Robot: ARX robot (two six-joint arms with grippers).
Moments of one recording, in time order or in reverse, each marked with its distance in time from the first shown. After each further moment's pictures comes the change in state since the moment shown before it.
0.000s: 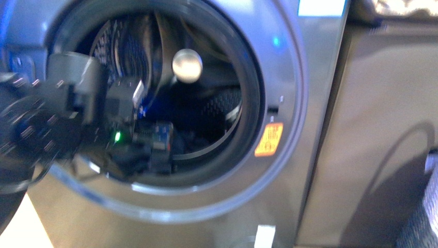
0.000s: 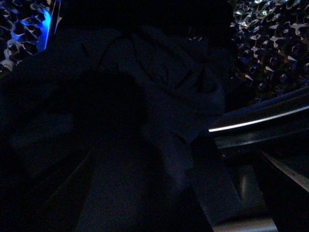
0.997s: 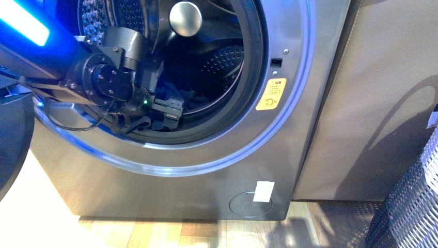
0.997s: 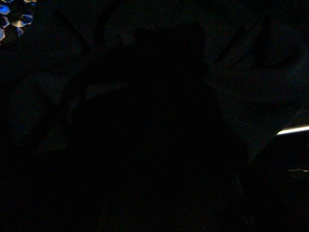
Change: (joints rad) left arm -0.018 0.240 0.291 -0.240 -0.239 0.146; right arm 0.000 0.000 0.000 0.000 0.000 0.000
